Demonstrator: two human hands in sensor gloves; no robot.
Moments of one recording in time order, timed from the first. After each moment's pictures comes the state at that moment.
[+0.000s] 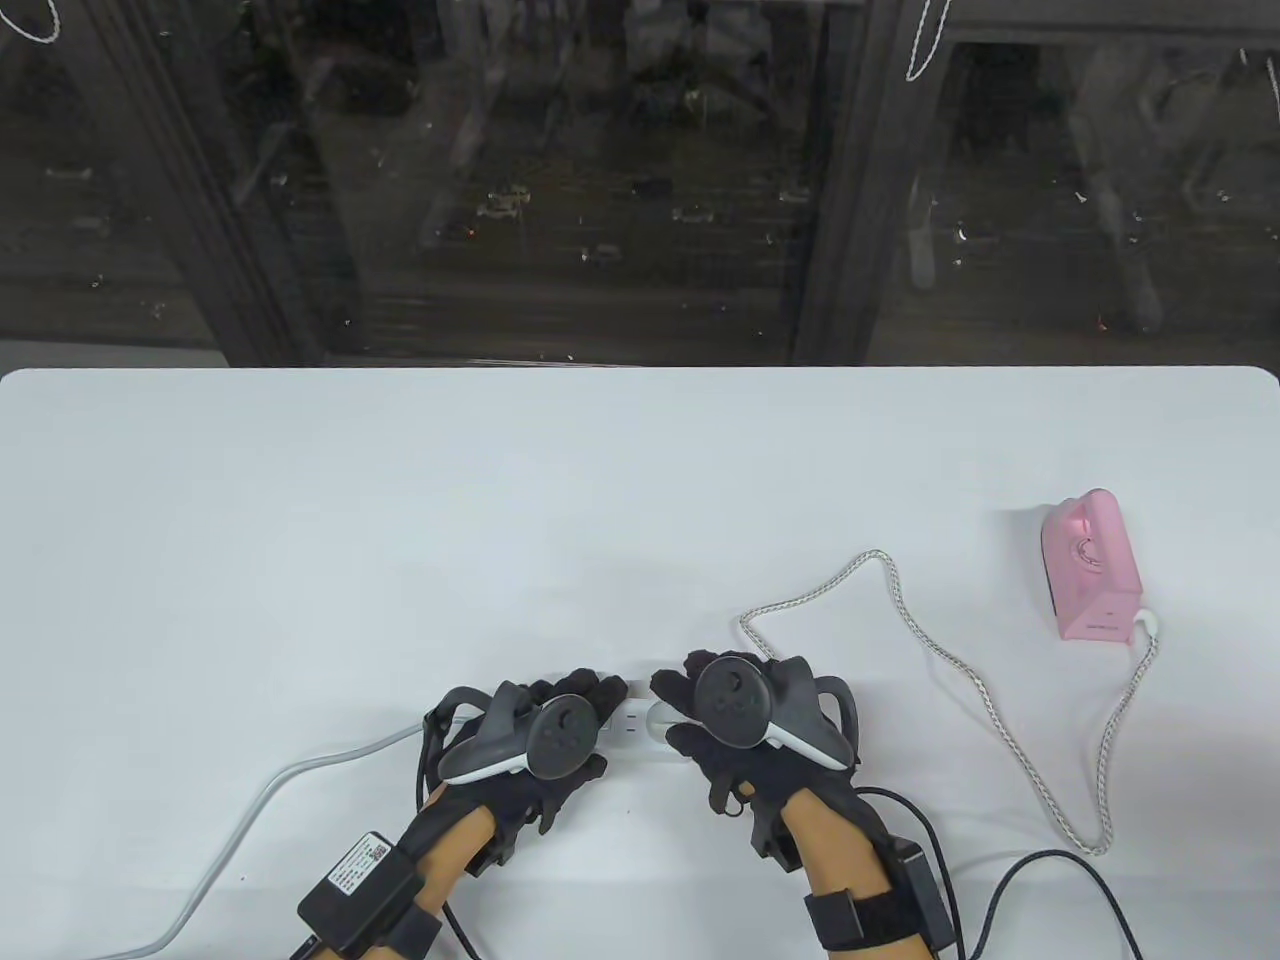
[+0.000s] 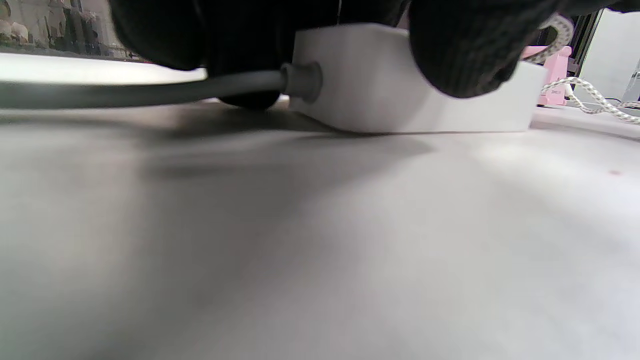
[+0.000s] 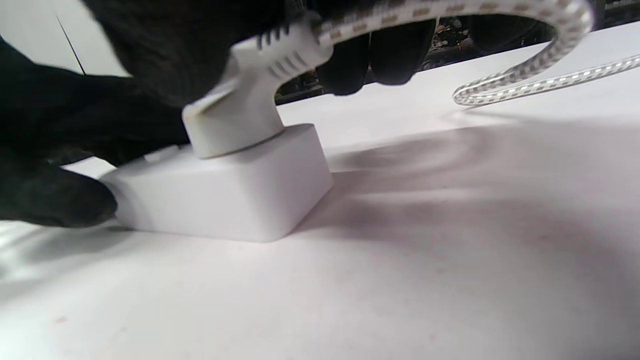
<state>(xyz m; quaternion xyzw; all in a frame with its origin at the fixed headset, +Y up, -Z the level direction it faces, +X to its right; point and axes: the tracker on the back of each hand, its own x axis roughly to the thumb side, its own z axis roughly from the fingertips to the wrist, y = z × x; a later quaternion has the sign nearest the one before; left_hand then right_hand) -0.142 -0.741 -0.322 -0.03 -0.27 -0.01 0.96 0.076 -0.722 -0.323 0.17 0.05 0.97 0.16</state>
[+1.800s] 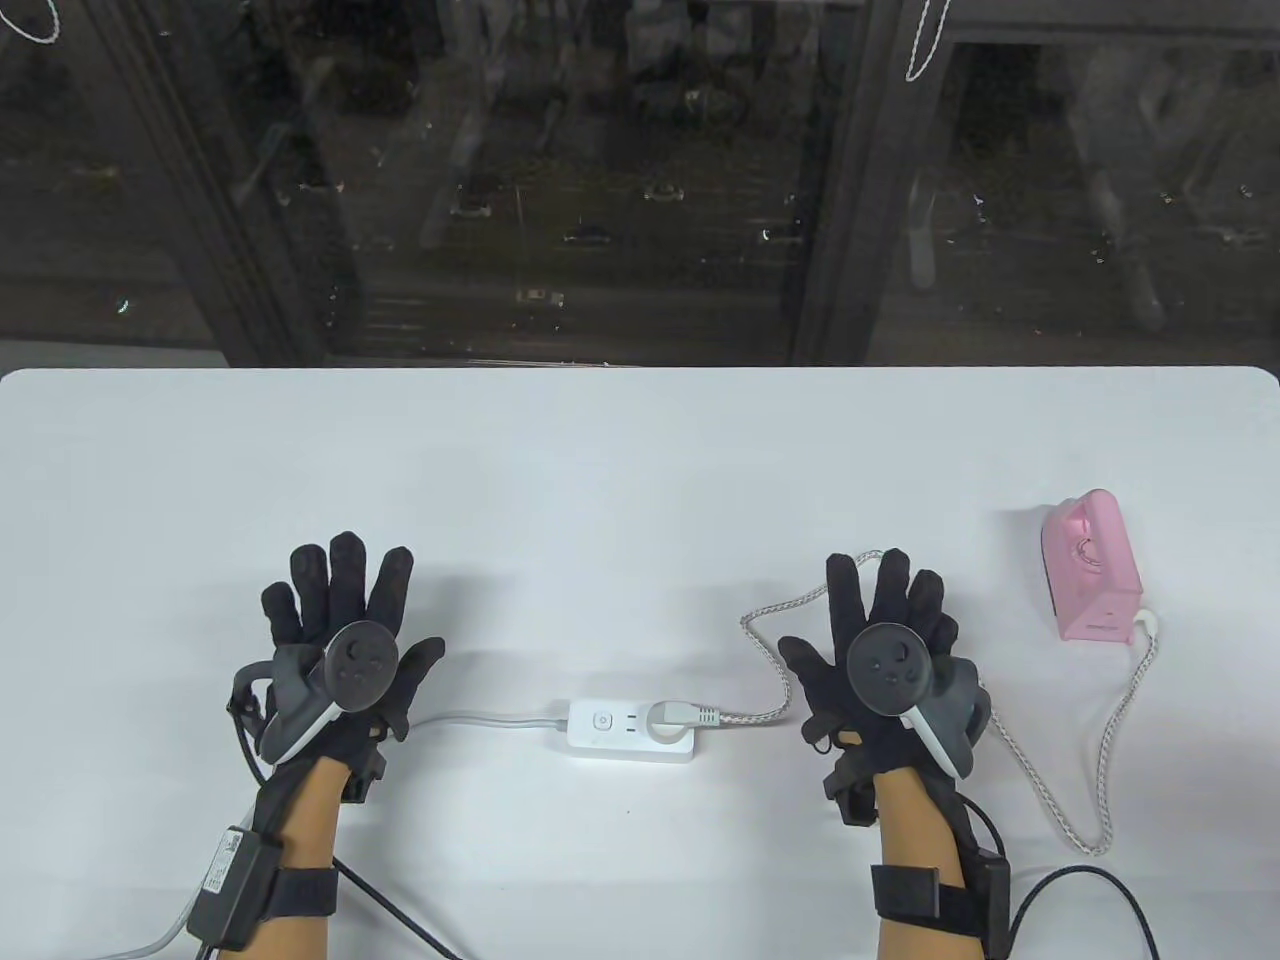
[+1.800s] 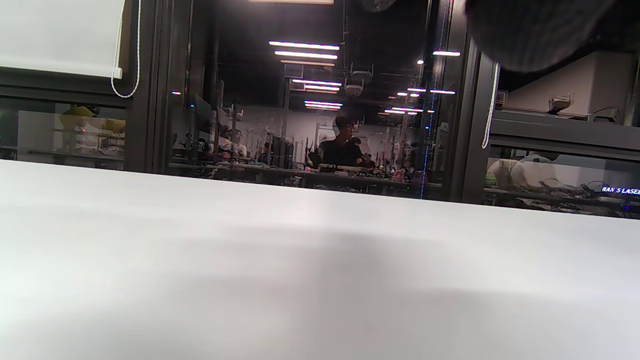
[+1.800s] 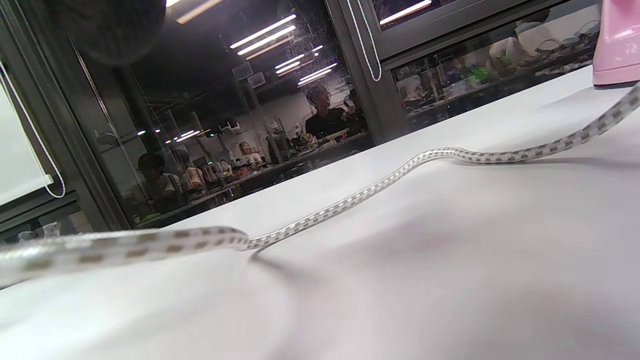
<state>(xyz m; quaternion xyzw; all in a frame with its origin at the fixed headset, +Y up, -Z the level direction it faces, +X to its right) -0.293 -0.699 -0.348 0.13 -0.03 0.04 0.99 0.179 -0.714 -0.335 -0.04 -0.08 0.97 0.21</state>
